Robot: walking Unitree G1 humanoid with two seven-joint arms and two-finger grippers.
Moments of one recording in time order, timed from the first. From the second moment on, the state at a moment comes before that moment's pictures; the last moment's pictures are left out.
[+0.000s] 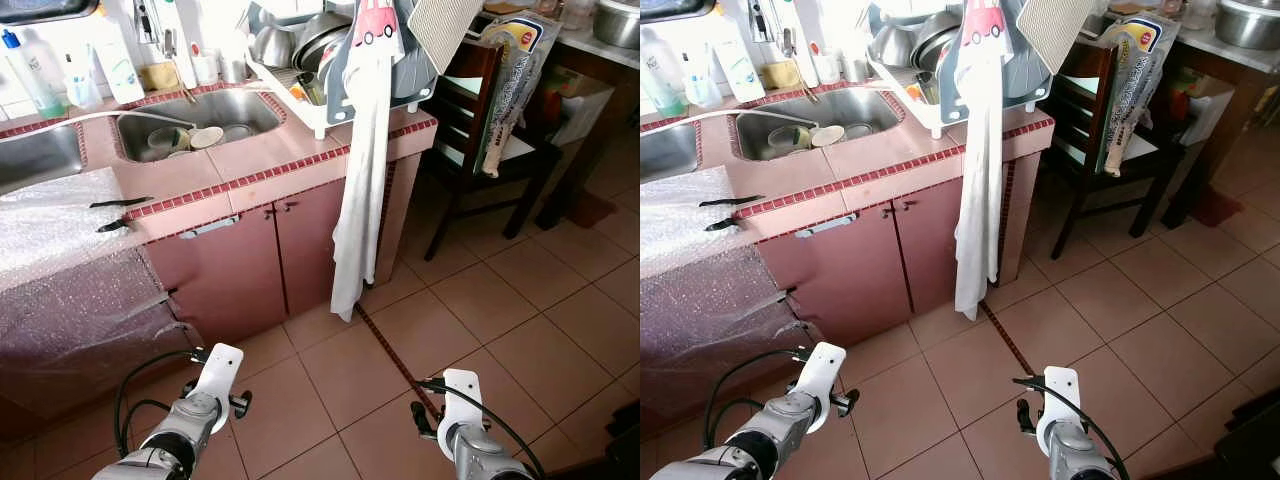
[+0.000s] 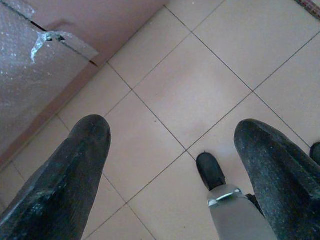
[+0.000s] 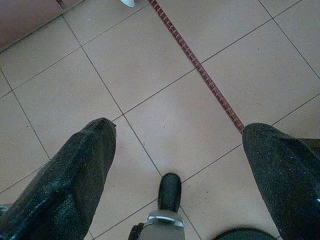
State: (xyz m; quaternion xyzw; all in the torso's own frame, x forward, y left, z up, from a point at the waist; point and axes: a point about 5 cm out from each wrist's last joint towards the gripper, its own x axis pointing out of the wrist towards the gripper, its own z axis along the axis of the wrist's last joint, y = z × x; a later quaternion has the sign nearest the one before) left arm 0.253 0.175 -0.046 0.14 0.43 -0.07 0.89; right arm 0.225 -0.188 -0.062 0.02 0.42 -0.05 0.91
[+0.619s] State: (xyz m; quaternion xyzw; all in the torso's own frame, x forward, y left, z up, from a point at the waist) left arm 0.293 0.134 -0.016 0.00 0.39 -0.04 0.92; right arm 0.276 -0.170 -0.029 0.04 0.41 -0.04 0.91
